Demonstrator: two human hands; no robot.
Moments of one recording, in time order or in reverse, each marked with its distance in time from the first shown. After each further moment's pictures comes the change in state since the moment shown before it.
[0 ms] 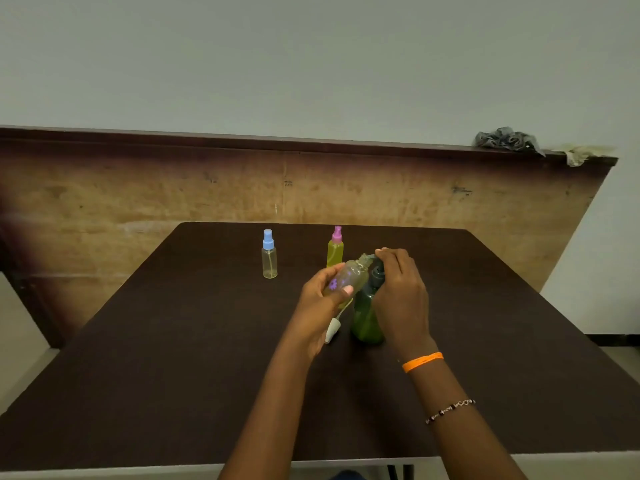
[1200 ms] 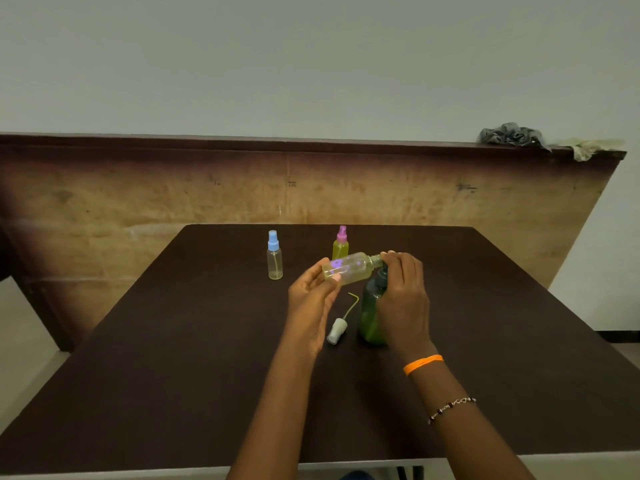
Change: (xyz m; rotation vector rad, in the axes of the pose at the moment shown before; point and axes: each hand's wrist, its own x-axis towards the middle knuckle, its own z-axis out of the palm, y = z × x) left_hand -0.001 0.010 -0.004 -0.302 0.218 0.010; right_hand -0.012 0.007 0.016 -0.042 0.076 -0.022
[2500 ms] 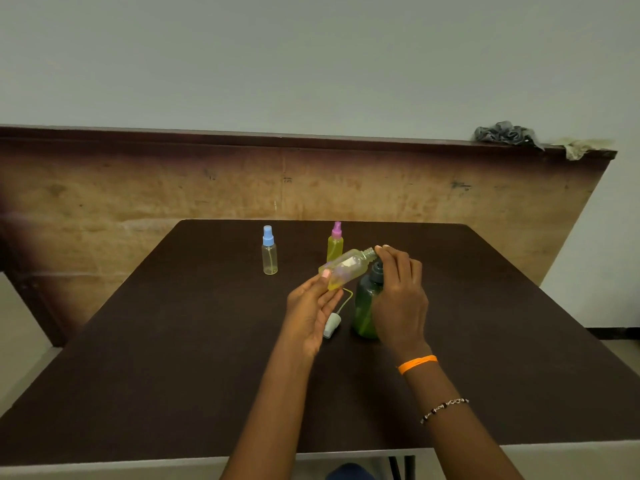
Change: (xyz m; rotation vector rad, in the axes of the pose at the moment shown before) left_hand -0.007 -0.006 -0.002 -0.125 0.015 -0.179; right_hand -0.004 -0.003 -0.009 -0.019 -0.059 0.054
